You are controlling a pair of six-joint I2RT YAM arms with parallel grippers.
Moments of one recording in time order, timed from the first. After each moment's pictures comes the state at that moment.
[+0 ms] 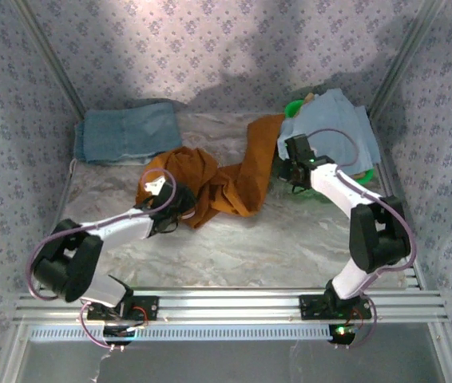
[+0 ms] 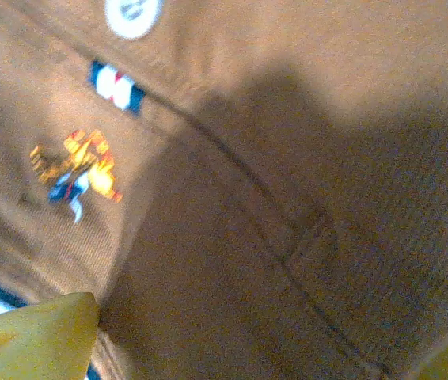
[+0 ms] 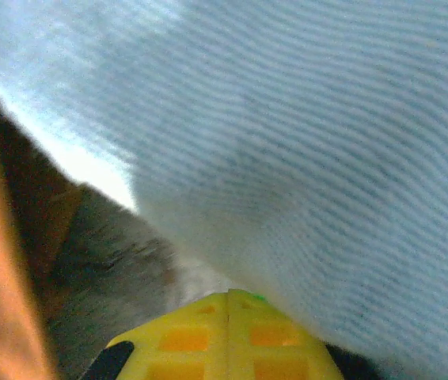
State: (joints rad) left arm -0.57 1.40 0.62 -0.10 -0.34 -1.01; right arm 0.27 1.63 1.14 -0.53 0.19 0.64
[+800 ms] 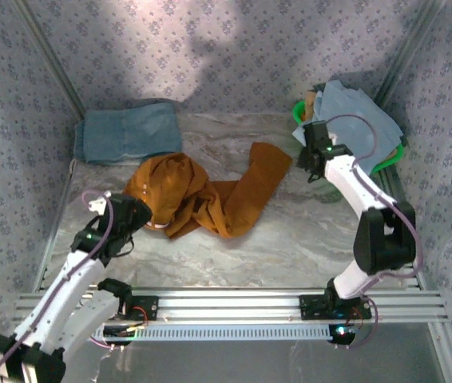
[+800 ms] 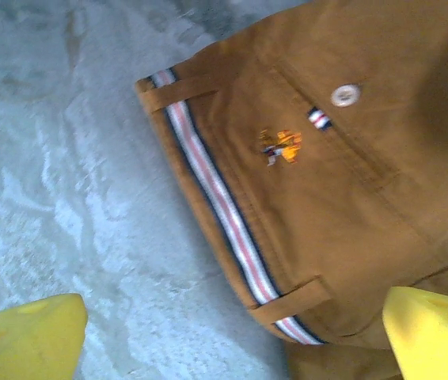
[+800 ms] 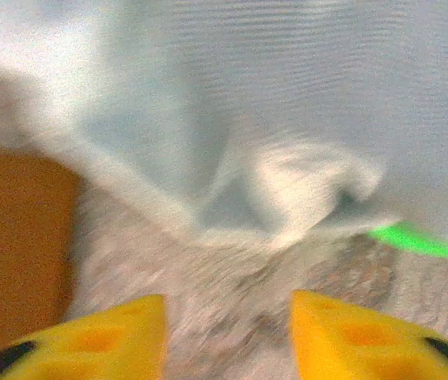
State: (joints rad) left arm -0.36 0.80 0.66 -0.78 -0.35 -0.90; right arm 0.26 1.56 1.26 -0.65 0.28 0.51
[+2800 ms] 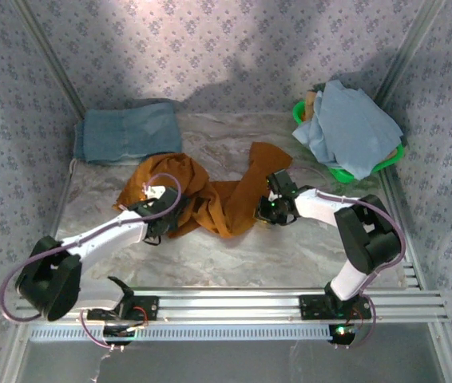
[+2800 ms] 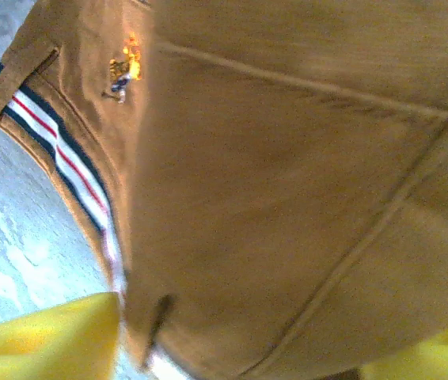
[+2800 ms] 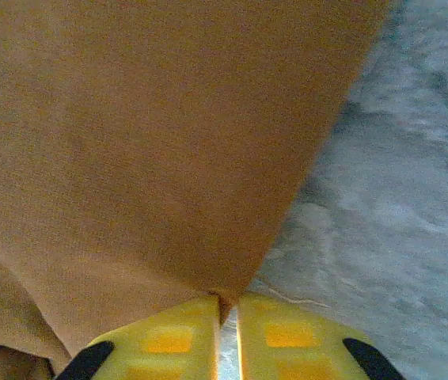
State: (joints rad) left arm -0.65 1.31 0.73 -0.66 -0.56 -0.71; right arm 0.49 1.65 0.84 -0.30 -0.29 0.73
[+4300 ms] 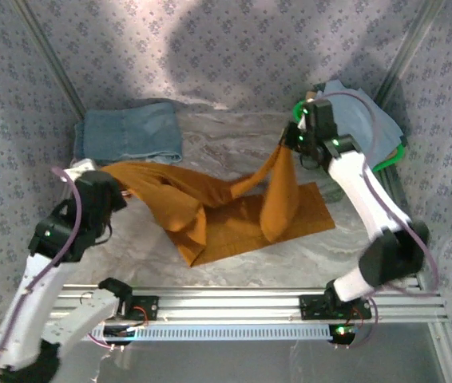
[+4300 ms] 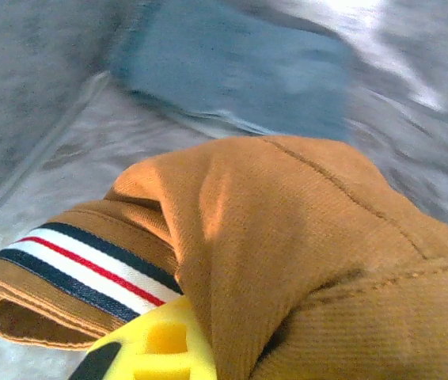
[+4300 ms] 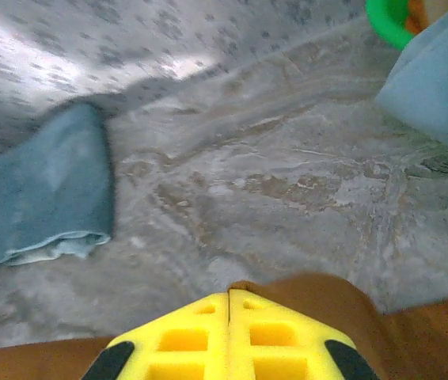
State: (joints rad) left arm -0.30 0.80 1.15 -1.06 -0.45 -0.68; right arm 0.28 1.58 1.49 -0.59 -0.09 0.54
